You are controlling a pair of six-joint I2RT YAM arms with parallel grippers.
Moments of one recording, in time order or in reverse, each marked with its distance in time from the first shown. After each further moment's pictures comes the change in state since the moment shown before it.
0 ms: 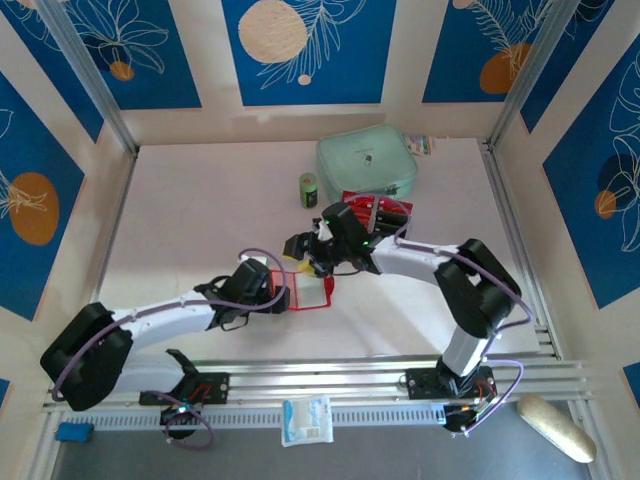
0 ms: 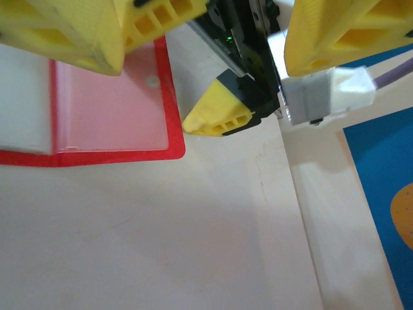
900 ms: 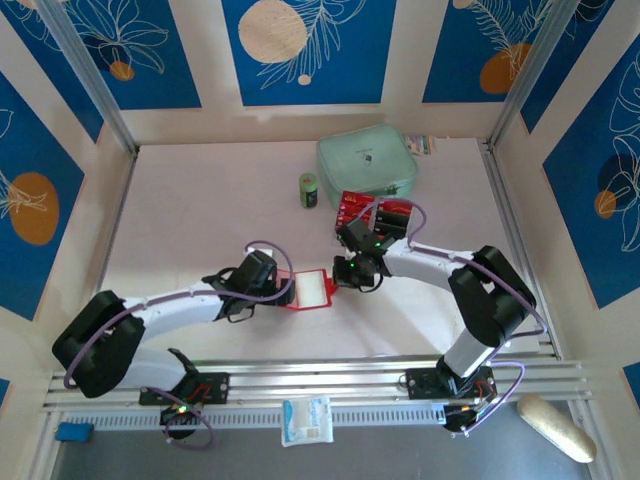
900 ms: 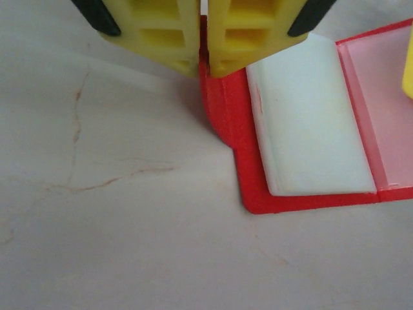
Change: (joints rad) left arm 0.008 0.085 0.077 0.014 -0.007 0.031; right arm -0.043 -0.056 -0.066 -0.446 0.327 -0.396
